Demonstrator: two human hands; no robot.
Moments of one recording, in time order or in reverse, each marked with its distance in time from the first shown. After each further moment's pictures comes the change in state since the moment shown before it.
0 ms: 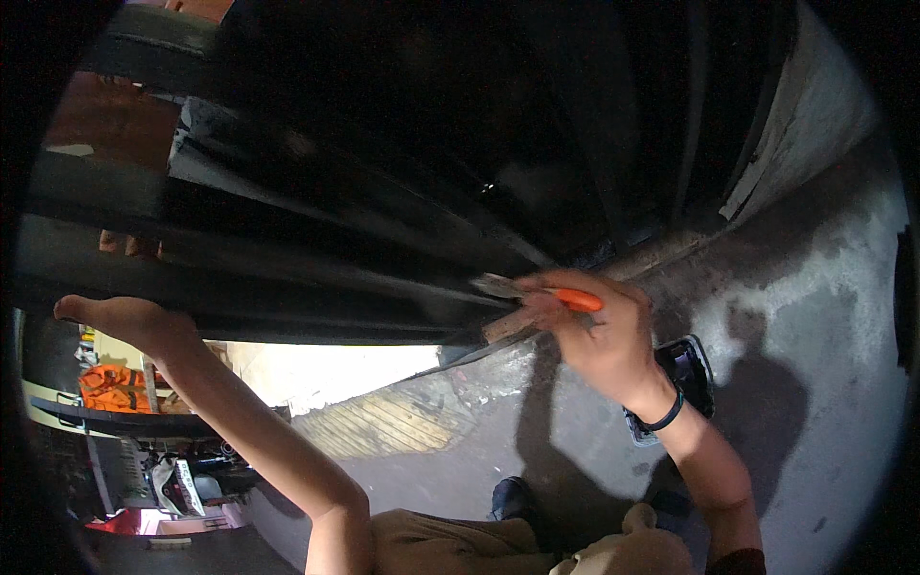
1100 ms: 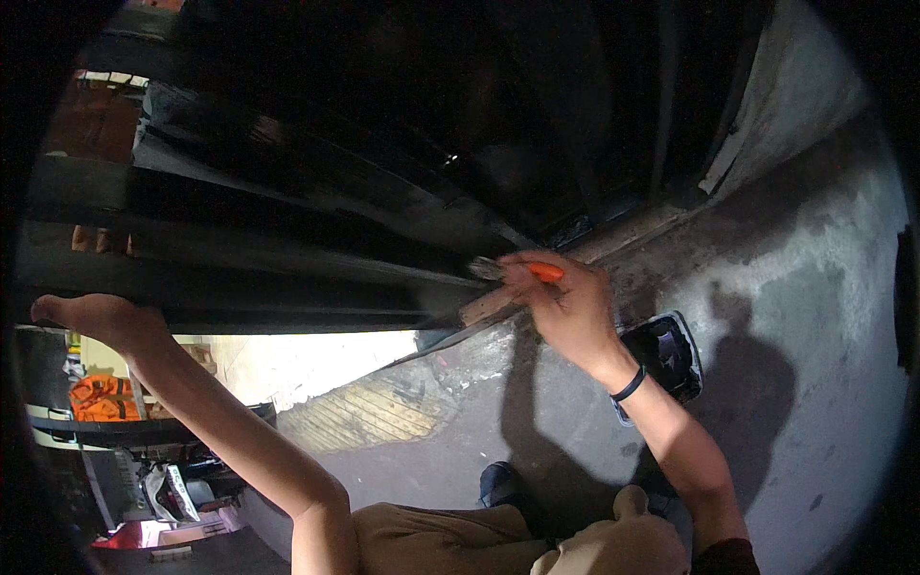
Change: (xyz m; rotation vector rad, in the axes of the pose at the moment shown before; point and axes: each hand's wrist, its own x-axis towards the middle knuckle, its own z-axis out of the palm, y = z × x) left_hand 0.011 -0.013 -0.005 -0.009 -0.043 0.071; right_hand -0.025 0.061 0.016 0.060 0.016 0.200
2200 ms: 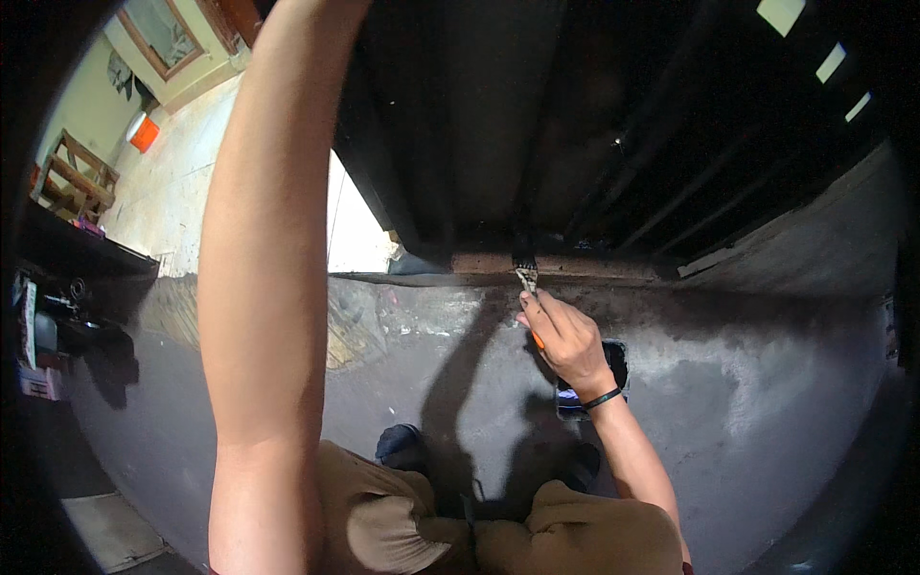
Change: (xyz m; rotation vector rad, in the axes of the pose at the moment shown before) left_hand 0.024 -0.023 -0.026 -0.175 -0.353 0.108; right_hand -0.061 -0.008 0.021 -1.025 -0.416 -0.919
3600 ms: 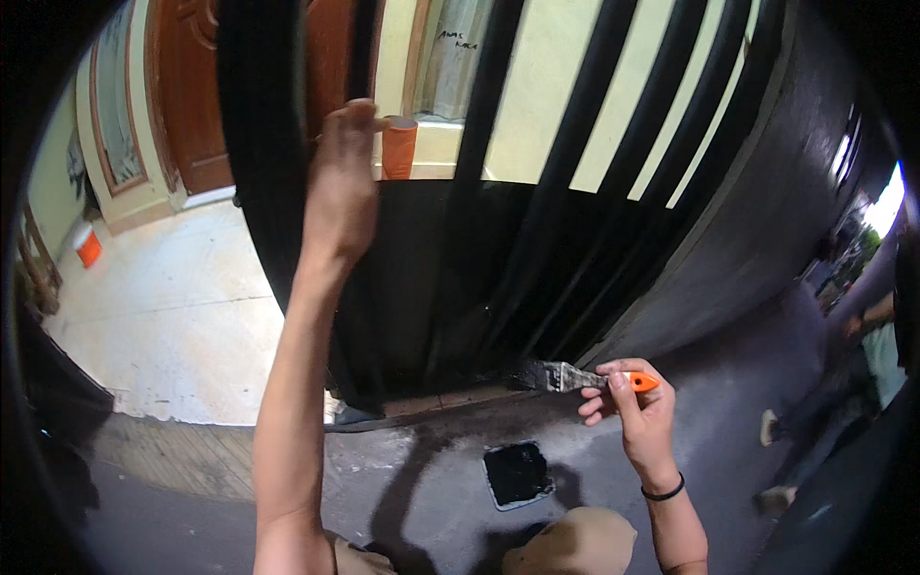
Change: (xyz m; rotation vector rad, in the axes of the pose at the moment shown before) left_hand -0.014 0.024 0.019 -0.187 0.061 -0.165; right_hand 0.087 -0.032 -0.260 0.765 0.336 0.896
